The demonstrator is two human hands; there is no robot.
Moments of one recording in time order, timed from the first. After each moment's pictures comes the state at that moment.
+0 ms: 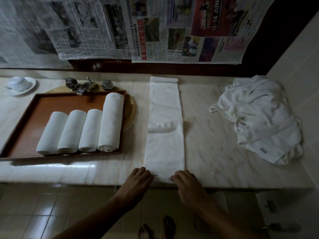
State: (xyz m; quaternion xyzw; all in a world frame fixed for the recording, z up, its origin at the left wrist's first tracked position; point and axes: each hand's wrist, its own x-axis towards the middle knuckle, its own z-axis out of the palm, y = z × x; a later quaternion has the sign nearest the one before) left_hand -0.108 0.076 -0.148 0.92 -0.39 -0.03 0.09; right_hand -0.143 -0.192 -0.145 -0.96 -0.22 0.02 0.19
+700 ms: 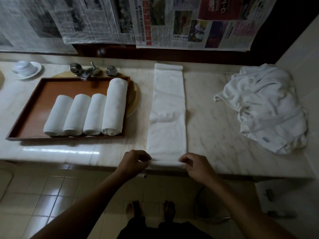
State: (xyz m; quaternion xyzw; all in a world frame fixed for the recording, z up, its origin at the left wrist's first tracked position) left_hand -0.095 0.079 -0.110 0.91 -0.07 -0.16 0.37; right_hand -0.124 -0.217 -0.127 -0.92 -0.02 0.13 0.37
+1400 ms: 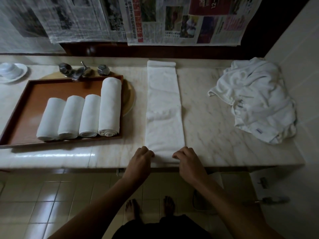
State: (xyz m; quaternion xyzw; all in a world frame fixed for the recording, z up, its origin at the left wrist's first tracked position) left_hand -0.110 0.055 -0.130 0.95 -0.18 -0.06 0.25; right_hand -0.142 -0.180 -0.133 -0.97 -0.07 0.03 0.23
